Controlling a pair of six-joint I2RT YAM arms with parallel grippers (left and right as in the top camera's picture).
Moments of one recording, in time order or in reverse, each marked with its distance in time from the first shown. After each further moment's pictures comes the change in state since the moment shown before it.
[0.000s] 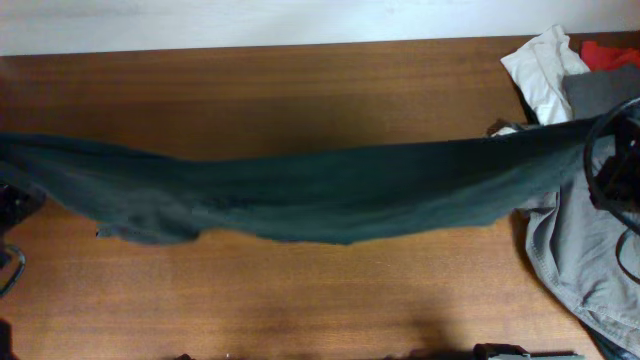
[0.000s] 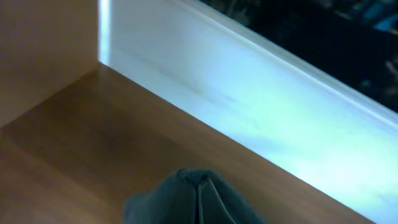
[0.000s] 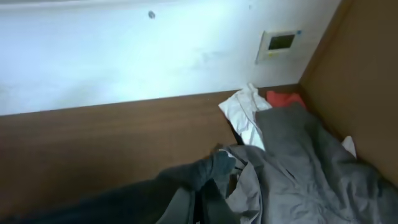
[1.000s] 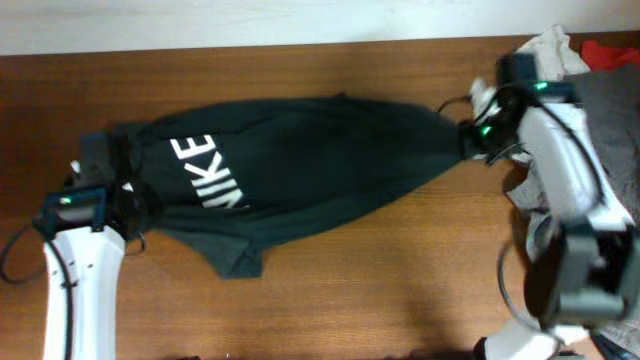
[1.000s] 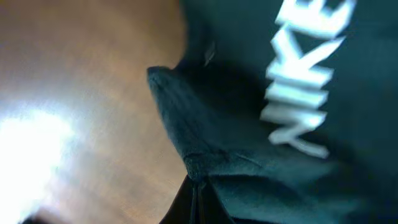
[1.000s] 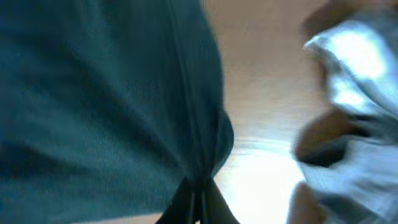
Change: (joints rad) left arm -0.327 0.135 -0.819 0.120 -0.357 -0.108; right arm 0.000 0.579 -0.570 0.297 -0.159 -0.126
